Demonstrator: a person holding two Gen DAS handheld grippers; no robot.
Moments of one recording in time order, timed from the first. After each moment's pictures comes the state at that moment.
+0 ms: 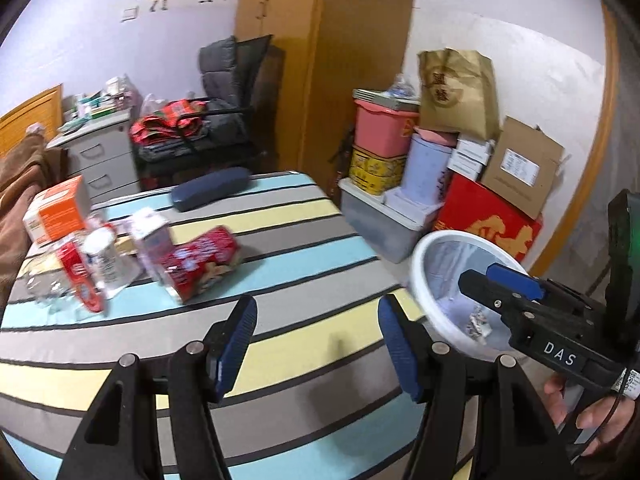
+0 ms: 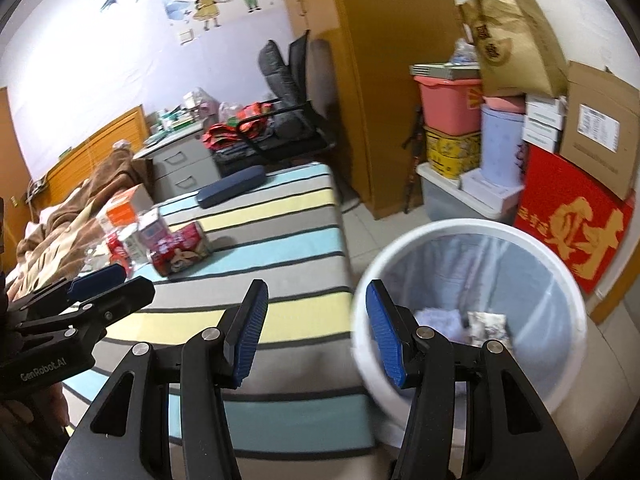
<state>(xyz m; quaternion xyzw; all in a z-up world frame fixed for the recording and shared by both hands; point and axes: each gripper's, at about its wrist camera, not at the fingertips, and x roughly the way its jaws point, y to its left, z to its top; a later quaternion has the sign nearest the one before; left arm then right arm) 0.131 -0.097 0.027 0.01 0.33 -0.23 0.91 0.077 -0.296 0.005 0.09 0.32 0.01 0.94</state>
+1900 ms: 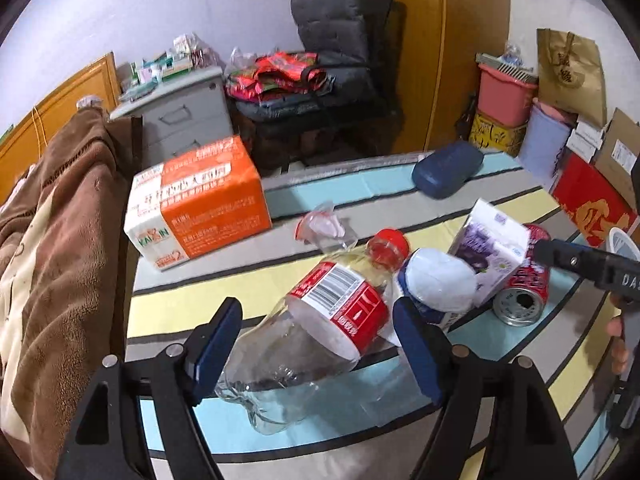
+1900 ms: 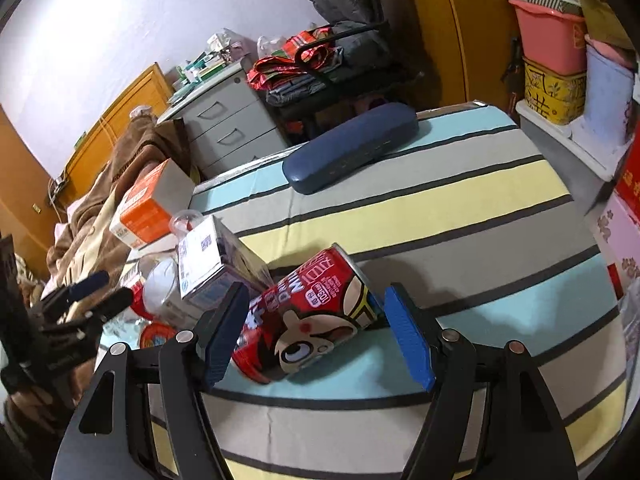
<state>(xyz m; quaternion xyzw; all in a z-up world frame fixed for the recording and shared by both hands) 0.307 0.107 -0.012 0.08 0.42 -0.13 0.90 0.224 -0.173 -0.028 0.16 0.43 0.09 0.88</state>
